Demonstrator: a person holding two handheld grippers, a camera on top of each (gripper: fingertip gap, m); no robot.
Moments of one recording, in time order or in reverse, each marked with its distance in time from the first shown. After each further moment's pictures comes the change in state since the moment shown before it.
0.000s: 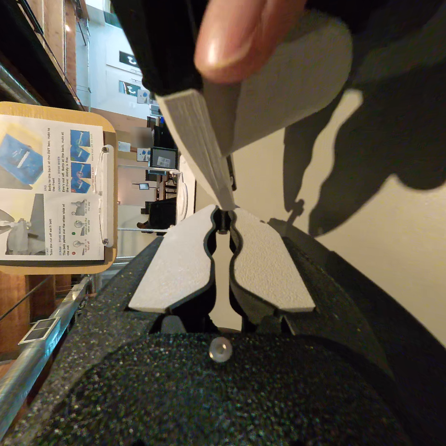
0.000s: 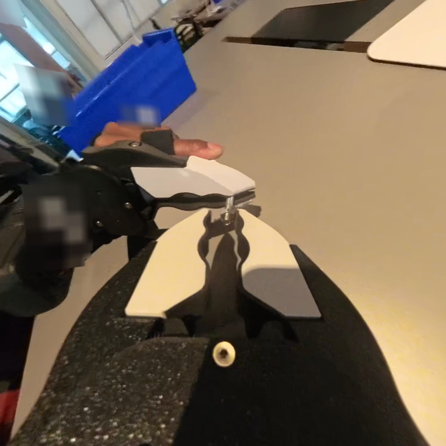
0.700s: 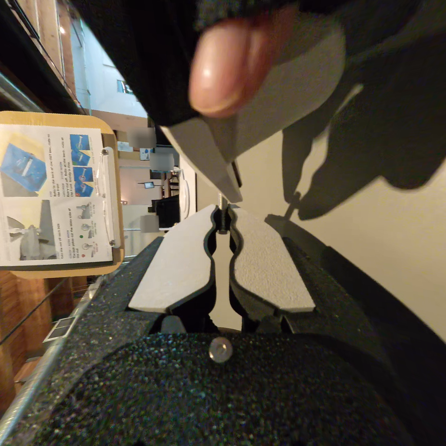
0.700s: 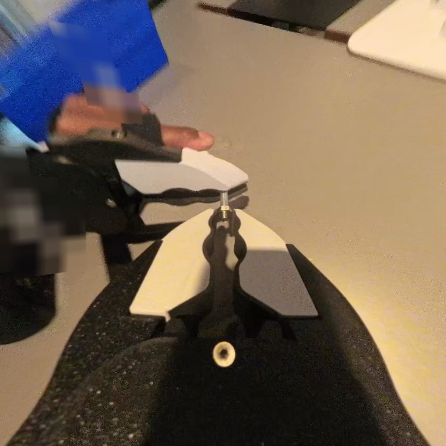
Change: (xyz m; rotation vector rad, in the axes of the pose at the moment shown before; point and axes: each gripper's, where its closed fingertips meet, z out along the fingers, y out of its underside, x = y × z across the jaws) left arm 0.002 0.004 0.001 -0.033 0.000 0.069; right arm 0.006 0.008 0.003 -0.058 0.122 -0.015
